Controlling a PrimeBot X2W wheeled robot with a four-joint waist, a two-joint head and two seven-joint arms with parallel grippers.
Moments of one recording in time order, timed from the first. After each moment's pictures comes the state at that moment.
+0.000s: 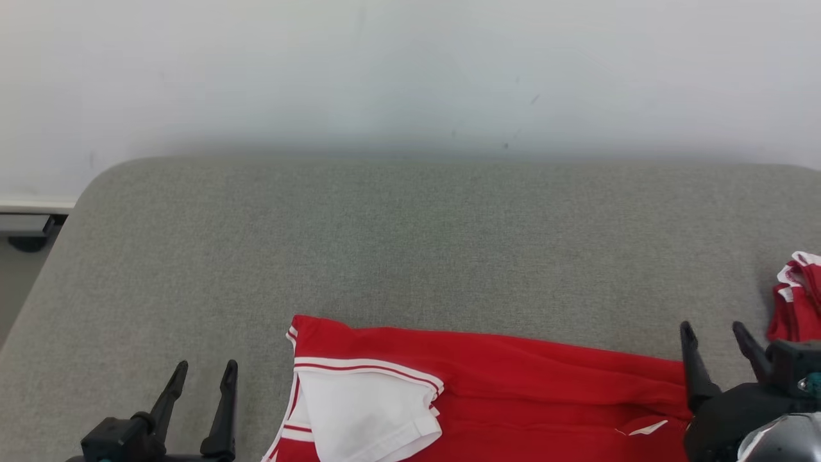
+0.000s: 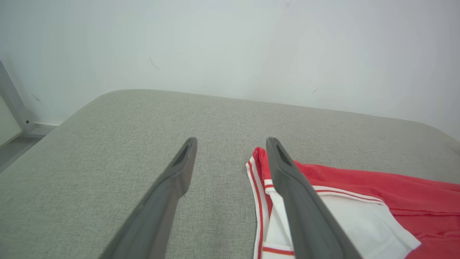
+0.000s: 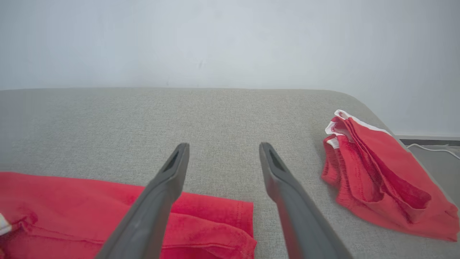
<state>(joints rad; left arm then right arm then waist) -0.05 0.33 -0.40 0.16 -0.46 0.10 -0.24 0.08 -0.20 -0.07 -0.06 0.25 -0.11 0.20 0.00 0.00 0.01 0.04</state>
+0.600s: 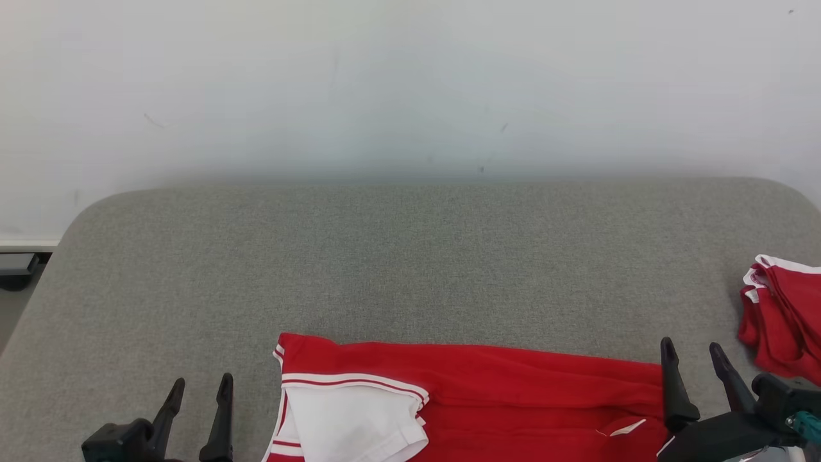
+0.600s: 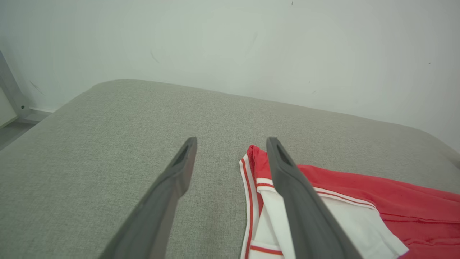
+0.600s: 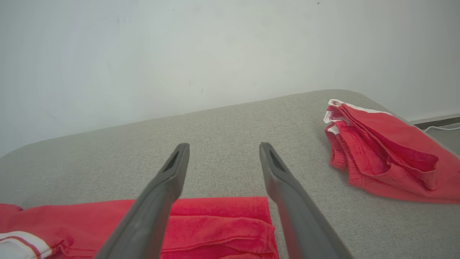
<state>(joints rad) -0.03 0.29 -0.36 0.21 -0.48 0.11 -0.19 0.10 -0.10 -0.06 0.02 0.33 -0.09 0.00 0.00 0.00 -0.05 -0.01</state>
